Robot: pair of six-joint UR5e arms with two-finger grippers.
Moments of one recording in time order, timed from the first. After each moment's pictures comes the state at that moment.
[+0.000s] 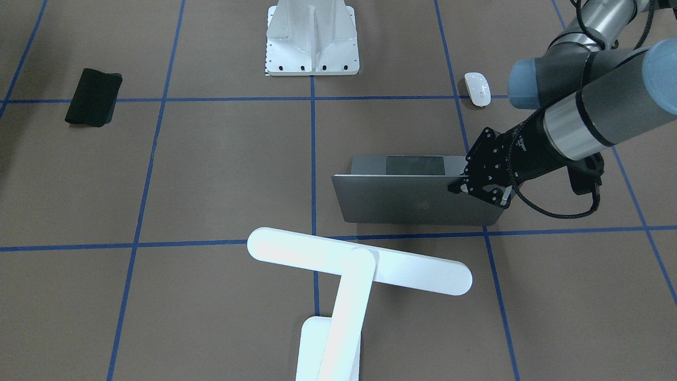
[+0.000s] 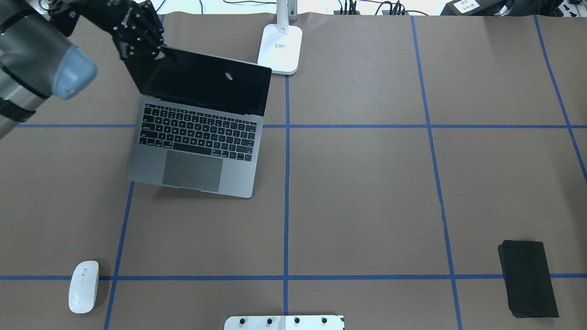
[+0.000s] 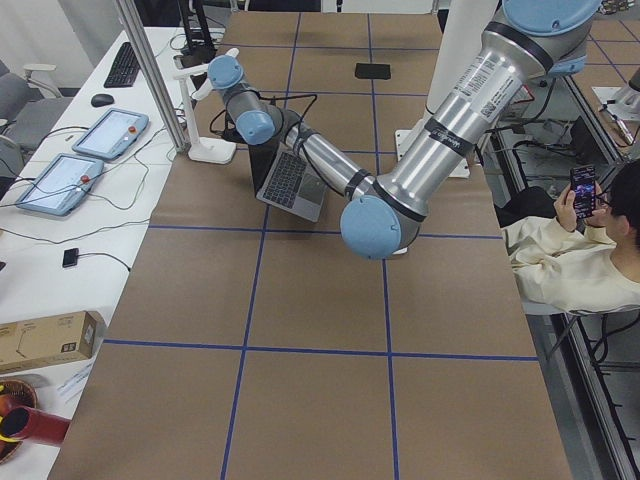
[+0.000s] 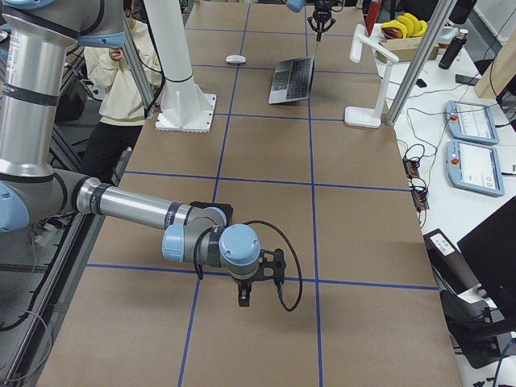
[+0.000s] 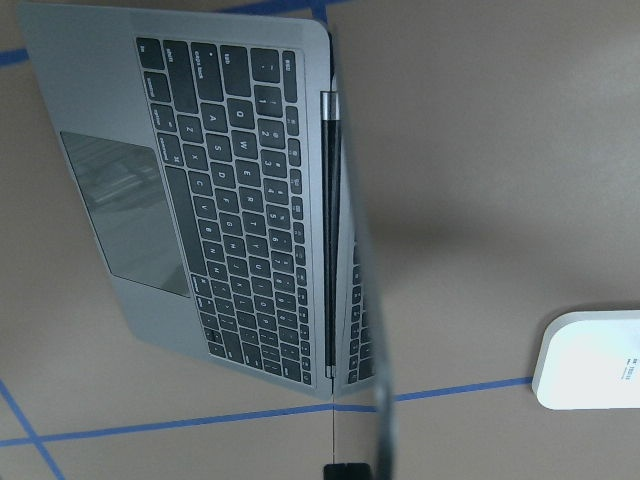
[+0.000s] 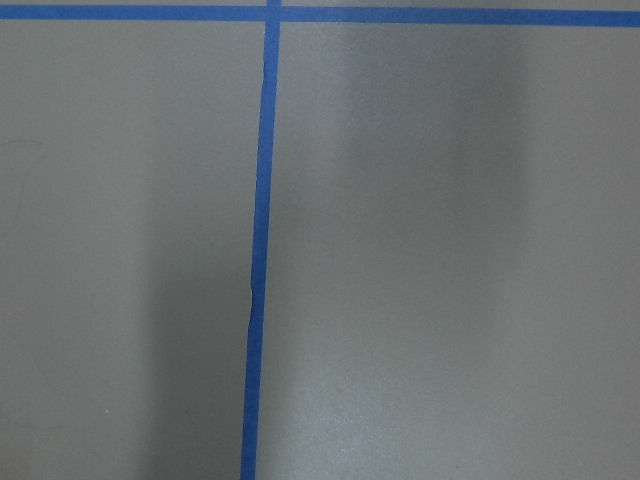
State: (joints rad) left arm -1.08 -2.24 -1.49 -1.97 -2.56 -2.52; right arm 1.63 -1.84 1.66 -1.42 2.41 -0.11
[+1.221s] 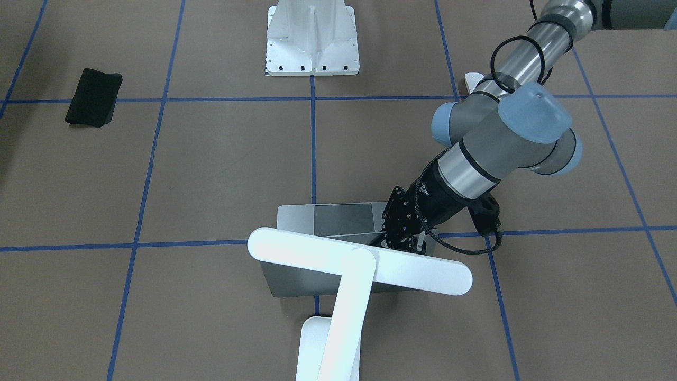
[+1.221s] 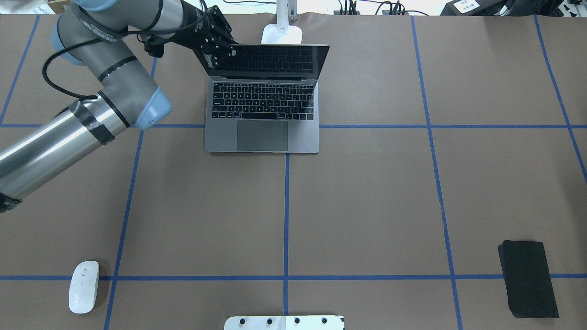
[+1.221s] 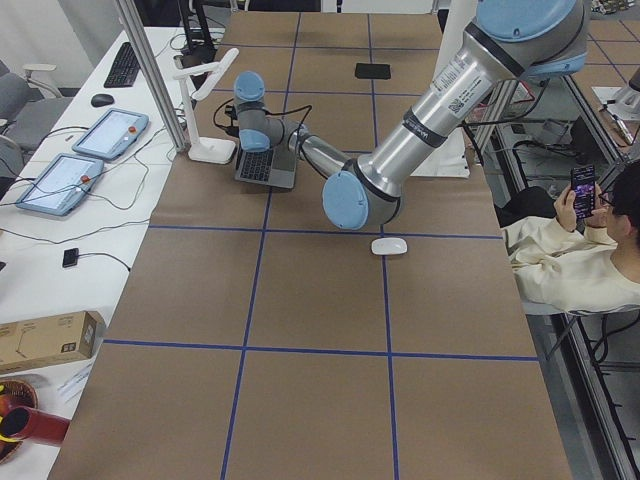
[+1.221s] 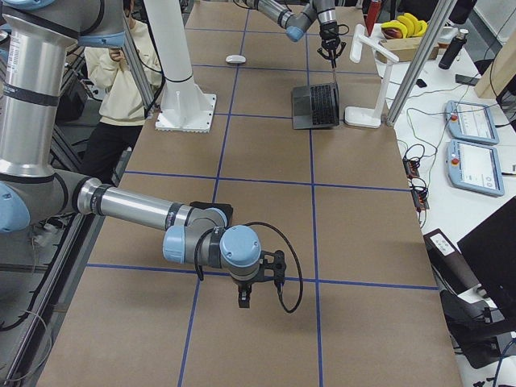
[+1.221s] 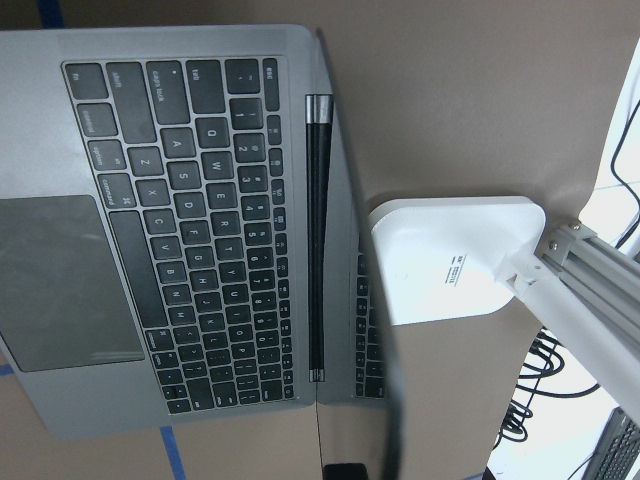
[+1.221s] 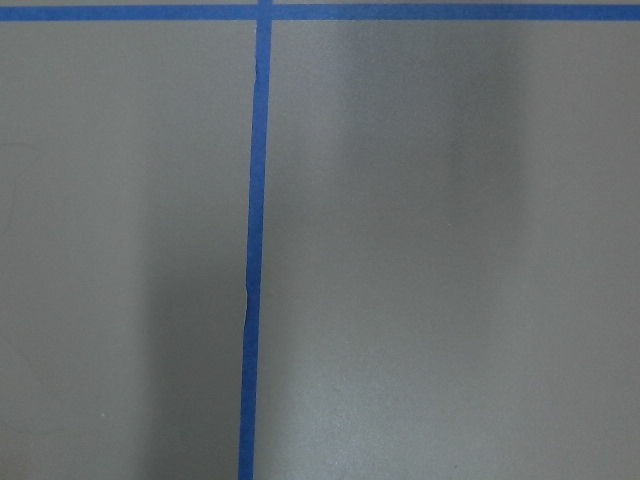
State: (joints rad) left arm -0.89 -2.36 -1.23 -2.53 -2.15 -2.79; right arm 1.63 -1.84 1.65 -1.43 2.41 -0.10
